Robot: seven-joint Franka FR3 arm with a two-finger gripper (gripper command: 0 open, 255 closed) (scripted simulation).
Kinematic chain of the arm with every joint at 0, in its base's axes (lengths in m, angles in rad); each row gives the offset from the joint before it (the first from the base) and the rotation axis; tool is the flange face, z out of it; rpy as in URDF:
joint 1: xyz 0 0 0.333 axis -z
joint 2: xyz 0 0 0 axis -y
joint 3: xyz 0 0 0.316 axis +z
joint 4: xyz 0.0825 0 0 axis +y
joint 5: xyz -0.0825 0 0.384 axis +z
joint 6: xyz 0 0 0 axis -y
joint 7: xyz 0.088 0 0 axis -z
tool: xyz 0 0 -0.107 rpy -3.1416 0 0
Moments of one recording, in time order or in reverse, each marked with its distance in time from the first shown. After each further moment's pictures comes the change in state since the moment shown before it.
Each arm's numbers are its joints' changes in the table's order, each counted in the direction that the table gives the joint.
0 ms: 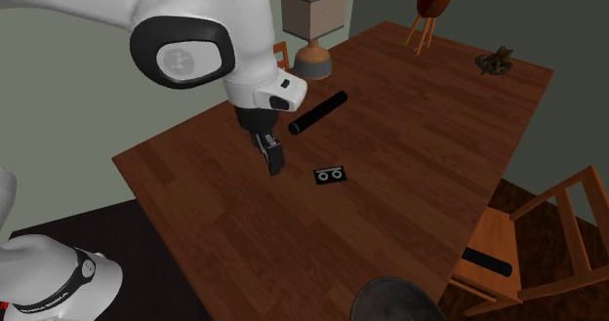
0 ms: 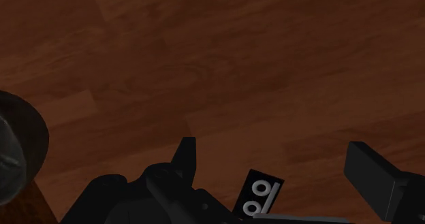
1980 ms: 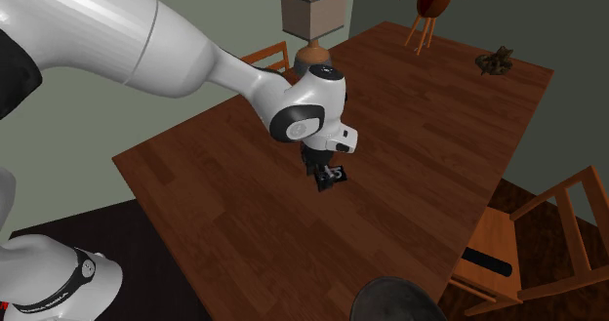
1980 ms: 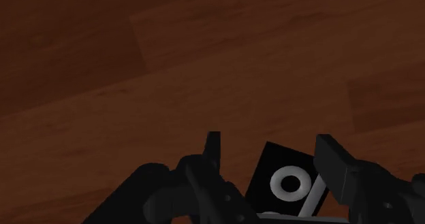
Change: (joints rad) arm -0.022 -0.637 0.004 -0.381 -0.059 0.210 0.047
